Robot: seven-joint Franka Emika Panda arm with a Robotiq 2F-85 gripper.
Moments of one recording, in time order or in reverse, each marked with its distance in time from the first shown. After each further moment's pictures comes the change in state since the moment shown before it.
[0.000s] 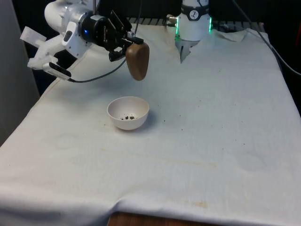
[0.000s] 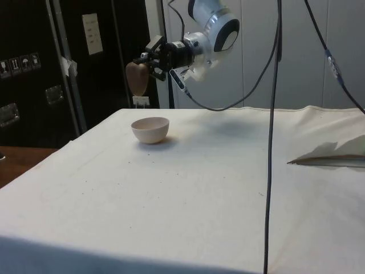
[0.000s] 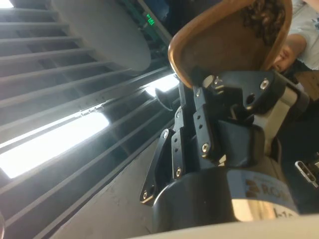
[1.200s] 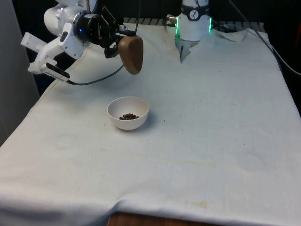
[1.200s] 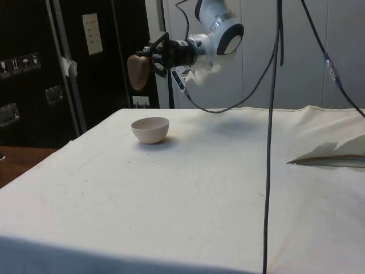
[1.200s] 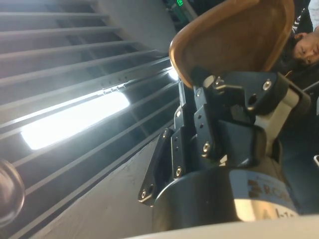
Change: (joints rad) arm -0.015 0.040 -0.023 0.005 0.099 -0.104 0.028
